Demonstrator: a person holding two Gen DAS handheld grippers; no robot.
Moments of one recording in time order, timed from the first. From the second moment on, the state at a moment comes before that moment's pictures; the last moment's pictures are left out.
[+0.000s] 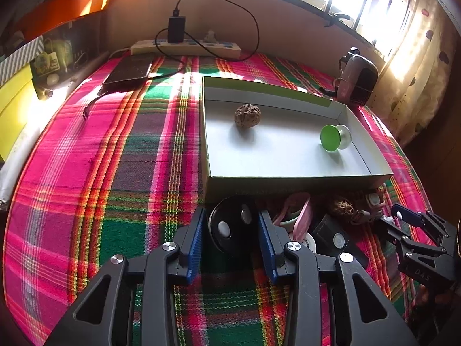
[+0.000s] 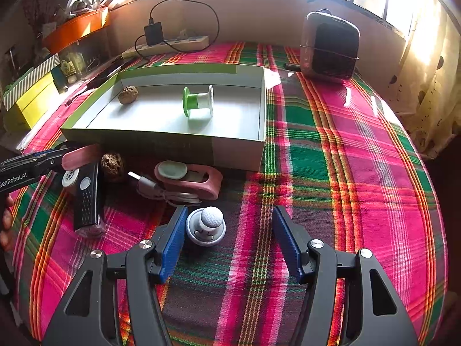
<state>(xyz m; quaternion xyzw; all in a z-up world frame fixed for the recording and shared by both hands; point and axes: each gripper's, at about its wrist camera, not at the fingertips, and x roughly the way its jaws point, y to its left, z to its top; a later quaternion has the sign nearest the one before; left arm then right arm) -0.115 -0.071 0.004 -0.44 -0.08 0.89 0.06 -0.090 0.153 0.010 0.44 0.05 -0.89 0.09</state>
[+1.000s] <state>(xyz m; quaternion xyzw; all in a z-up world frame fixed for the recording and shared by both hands) -0.112 -0.075 0.003 -0.44 -0.08 0.89 0.06 -0.086 0.149 0.012 0.43 0.05 -0.90 0.10</state>
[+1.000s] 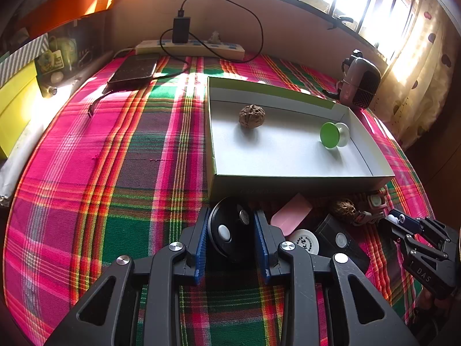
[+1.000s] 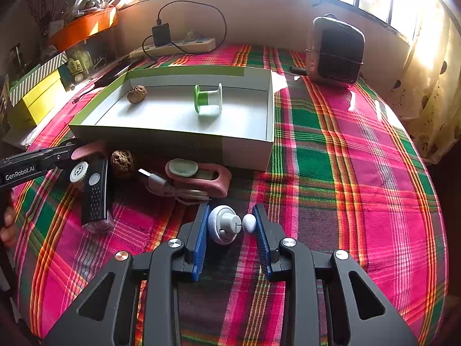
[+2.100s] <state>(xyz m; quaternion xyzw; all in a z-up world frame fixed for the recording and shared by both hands) -0.107 -0.073 0.039 -0.40 -0.07 0.91 0.06 -0.088 0.156 0.050 0.38 0.04 -0.92 0.11</state>
